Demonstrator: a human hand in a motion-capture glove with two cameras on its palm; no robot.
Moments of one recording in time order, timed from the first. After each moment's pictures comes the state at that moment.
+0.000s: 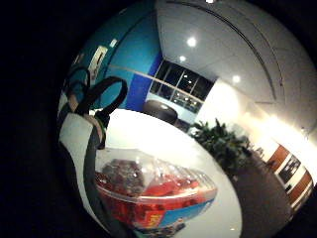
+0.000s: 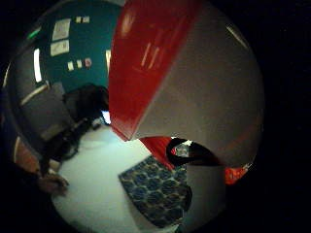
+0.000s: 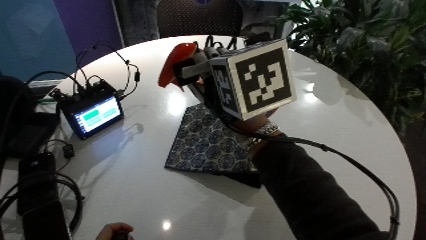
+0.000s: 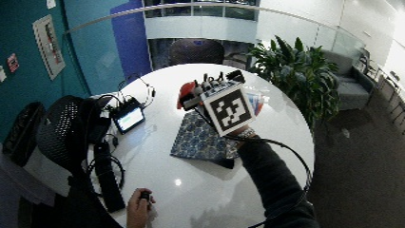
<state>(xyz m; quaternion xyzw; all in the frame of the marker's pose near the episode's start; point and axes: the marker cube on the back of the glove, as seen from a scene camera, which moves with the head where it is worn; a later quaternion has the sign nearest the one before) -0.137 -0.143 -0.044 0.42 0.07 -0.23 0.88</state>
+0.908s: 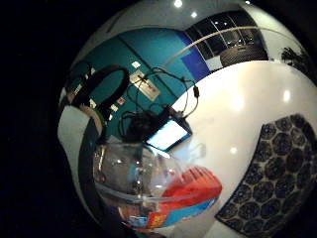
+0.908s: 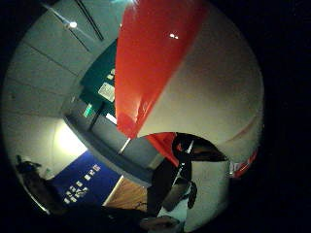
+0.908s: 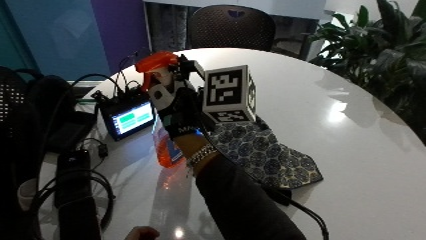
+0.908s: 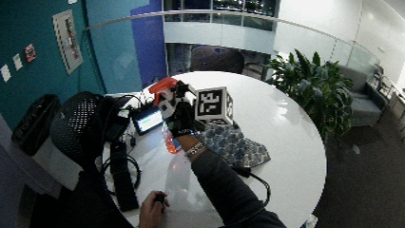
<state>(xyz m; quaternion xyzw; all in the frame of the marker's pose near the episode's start) -0.205 -0.150 0.048 0.17 -0.47 -0.08 0.86</state>
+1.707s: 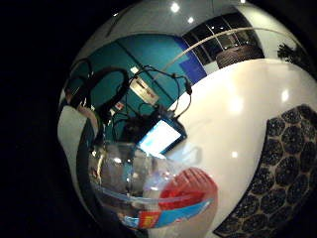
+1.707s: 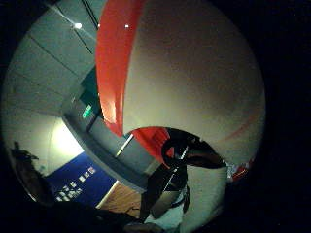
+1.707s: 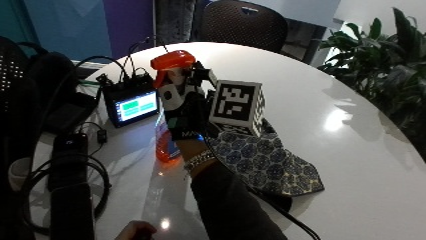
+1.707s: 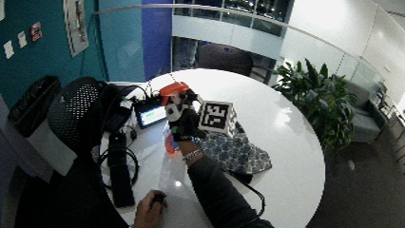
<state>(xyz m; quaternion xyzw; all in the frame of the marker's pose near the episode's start) -0.189 -0.149 0.050 0.24 -0.49 -0.04 0.83</state>
